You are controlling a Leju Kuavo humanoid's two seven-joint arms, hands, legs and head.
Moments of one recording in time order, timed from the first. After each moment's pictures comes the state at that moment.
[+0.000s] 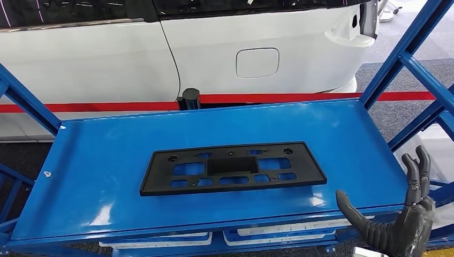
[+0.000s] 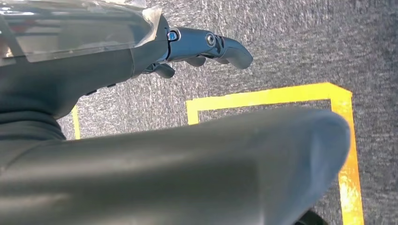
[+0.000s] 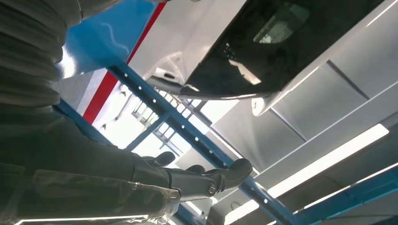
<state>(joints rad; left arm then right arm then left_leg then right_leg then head) -0.05 -0.13 0.83 -0.18 -0.79 0.16 -0.25 0.33 -0.12 -0.02 -2.13 0.72 -0.47 -0.32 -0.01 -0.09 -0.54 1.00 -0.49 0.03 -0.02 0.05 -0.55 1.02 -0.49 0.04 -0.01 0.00</state>
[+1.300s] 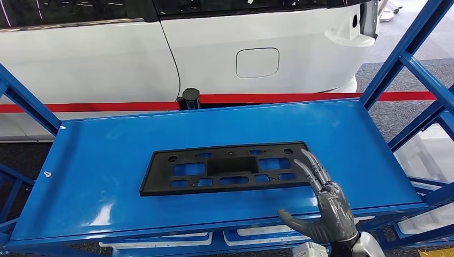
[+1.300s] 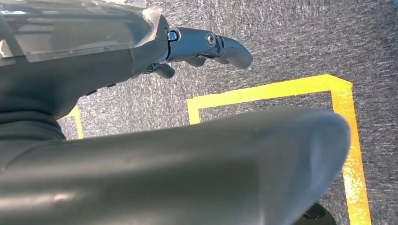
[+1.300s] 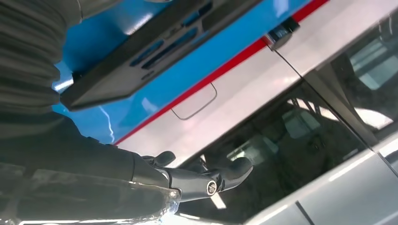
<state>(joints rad) -0.06 -0.13 0.81 -0.18 -0.81 0.13 -0.22 0.20 -0.30 0.25 -1.96 0.74 -0.20 -0.24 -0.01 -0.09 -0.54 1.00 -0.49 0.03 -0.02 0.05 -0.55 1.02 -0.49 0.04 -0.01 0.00</state>
